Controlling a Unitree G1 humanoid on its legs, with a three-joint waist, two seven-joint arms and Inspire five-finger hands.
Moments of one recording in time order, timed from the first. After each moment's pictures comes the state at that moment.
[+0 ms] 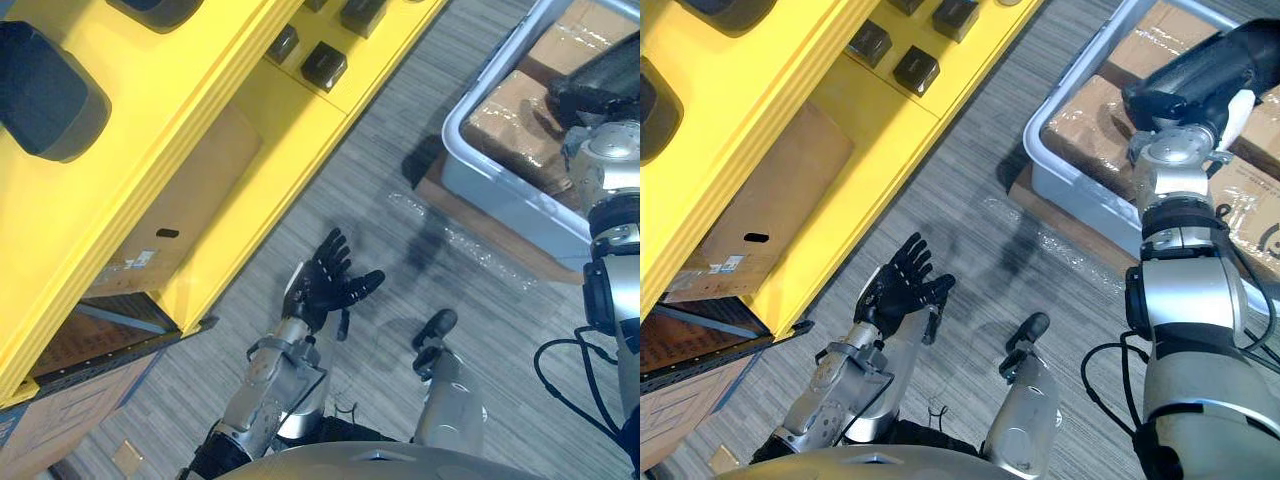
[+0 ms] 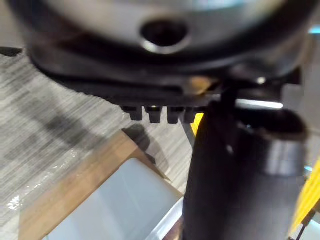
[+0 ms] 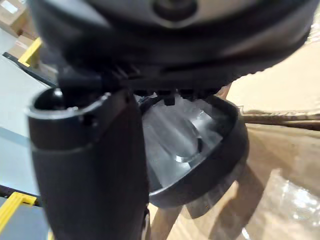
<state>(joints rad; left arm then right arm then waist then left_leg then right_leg) 0.09 0.13 -0.51 0.15 -0.63 -0.22 -0.02 -1.16 -0.79 0.17 1.18 0.39 0.13 -0.53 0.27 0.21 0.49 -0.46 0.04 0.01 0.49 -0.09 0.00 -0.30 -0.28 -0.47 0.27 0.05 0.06</state>
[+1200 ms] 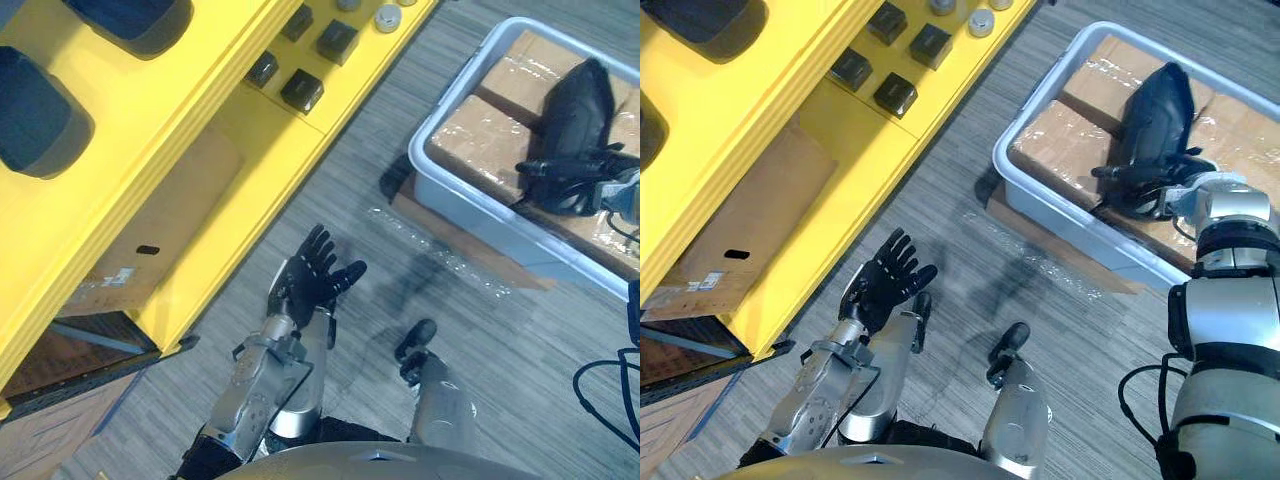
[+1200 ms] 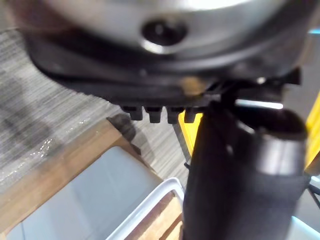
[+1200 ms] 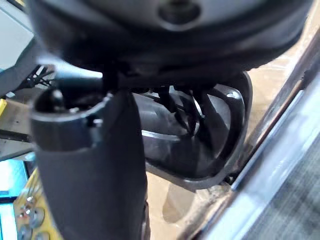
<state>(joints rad) 0.13 0.17 -0.39 0.05 -0.67 -0.16 -0.02 -1.06 -0.91 0.22 1.22 0.29 0.40 0.28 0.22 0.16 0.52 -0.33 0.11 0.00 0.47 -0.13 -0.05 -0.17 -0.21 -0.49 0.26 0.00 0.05</state>
